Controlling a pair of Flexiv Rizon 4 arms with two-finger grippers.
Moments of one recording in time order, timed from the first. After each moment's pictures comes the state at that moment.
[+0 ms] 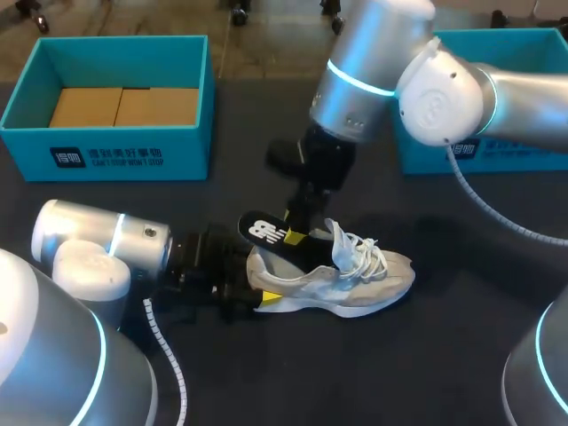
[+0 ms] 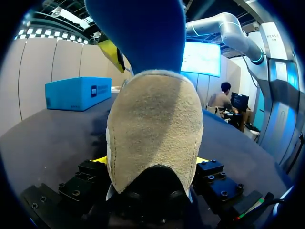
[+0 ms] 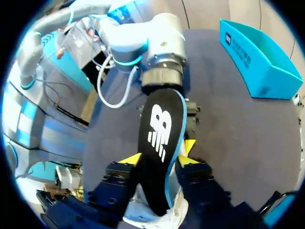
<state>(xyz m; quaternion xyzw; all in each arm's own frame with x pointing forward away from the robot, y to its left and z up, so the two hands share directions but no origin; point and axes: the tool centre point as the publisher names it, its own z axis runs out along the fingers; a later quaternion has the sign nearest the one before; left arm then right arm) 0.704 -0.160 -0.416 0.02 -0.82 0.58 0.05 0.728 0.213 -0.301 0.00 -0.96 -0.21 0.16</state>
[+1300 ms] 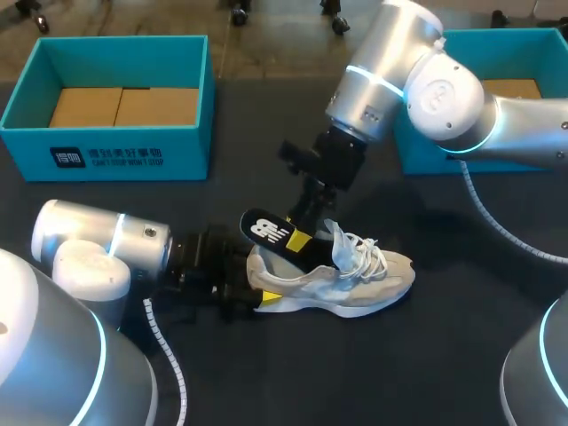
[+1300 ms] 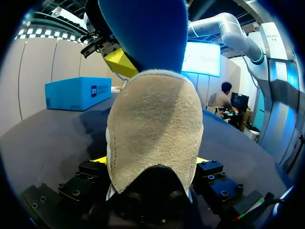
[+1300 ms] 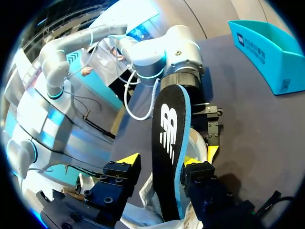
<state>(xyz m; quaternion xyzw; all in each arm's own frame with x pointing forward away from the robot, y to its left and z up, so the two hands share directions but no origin) 0.704 -0.160 -0.416 0.02 -0.82 0.58 0.05 0.709 0.214 -0.306 0.01 -0.91 -0.28 0.30</state>
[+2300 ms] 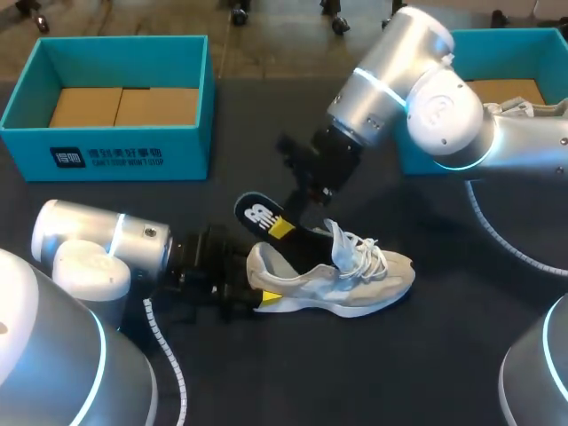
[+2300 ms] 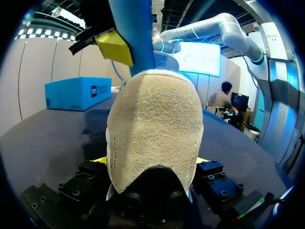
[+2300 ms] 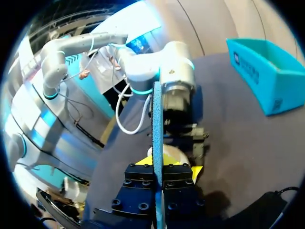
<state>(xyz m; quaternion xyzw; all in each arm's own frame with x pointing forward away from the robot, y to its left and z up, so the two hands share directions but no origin) 0.704 -0.160 -0.416 0.02 -0.82 0.58 0.05 0.733 0.241 -0.300 0.02 -0.90 -0.36 0.24</state>
